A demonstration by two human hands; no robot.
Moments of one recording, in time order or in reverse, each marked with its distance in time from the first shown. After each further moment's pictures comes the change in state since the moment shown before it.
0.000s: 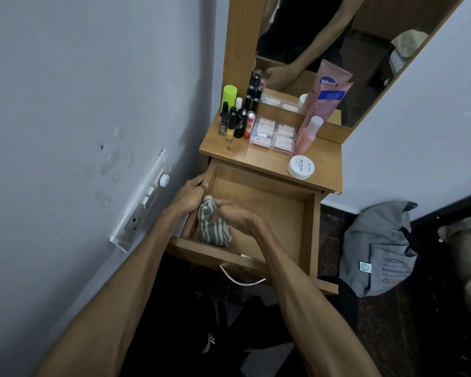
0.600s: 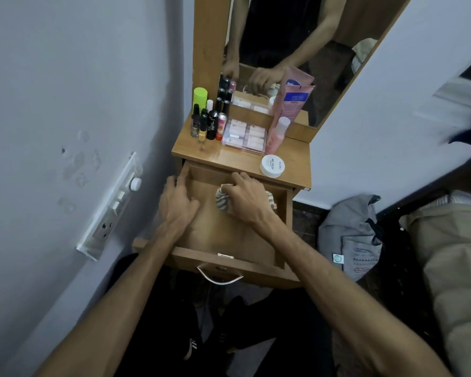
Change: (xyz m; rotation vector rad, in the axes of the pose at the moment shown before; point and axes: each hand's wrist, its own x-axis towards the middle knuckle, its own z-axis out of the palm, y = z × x) left_hand -0.036 0.021 0.041 0.391 0.338 0.164; right_hand -0.045 0.013 -0.068 -1.309 0.634 -0.446
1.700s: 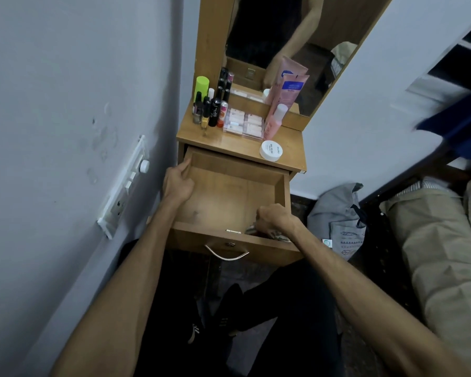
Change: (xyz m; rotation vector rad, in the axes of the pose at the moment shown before) left_hand -0.004 -0.010 -0.019 -0.450 -0.126 -0.054; right_hand -0.073 -0.006 0.003 0.048 -0.777 0.437
